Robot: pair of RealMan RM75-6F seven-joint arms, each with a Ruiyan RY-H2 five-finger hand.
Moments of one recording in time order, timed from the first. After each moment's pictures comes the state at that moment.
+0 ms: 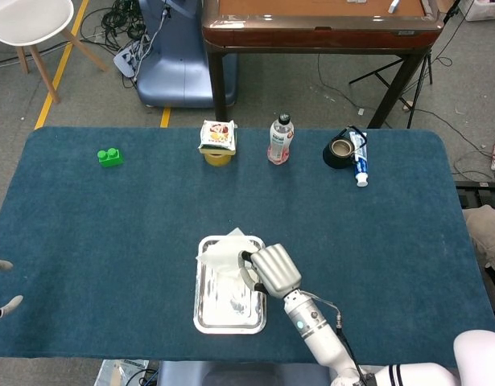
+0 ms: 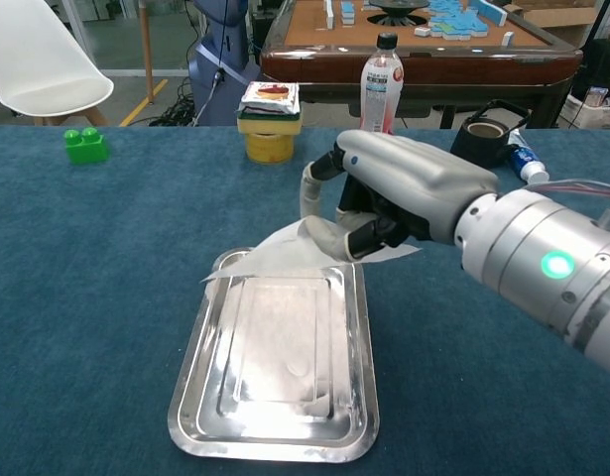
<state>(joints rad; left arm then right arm) -0.02 -1.04 -0.08 -1.61 1.47 1.58 -0.03 0.60 -1.73 0.17 -1.84 -1.18 1.18 -0.63</state>
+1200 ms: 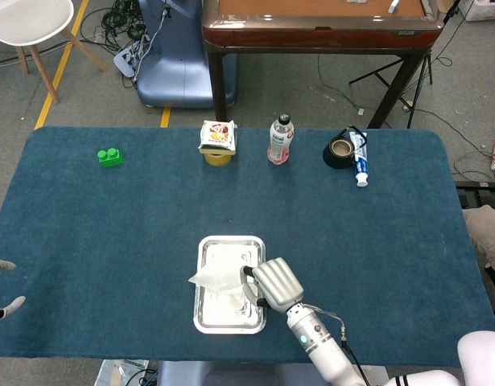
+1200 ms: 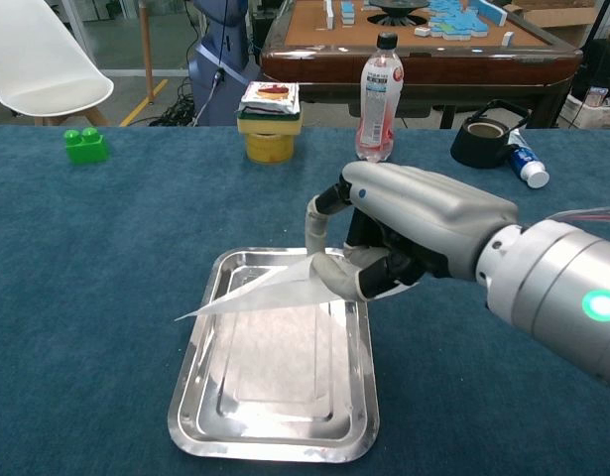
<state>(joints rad) -0.02 -1.04 -0.08 -1.61 1.47 1.57 -0.02 0.59 -1.70 0.09 -1.96 -1.13 1.22 -0.69</state>
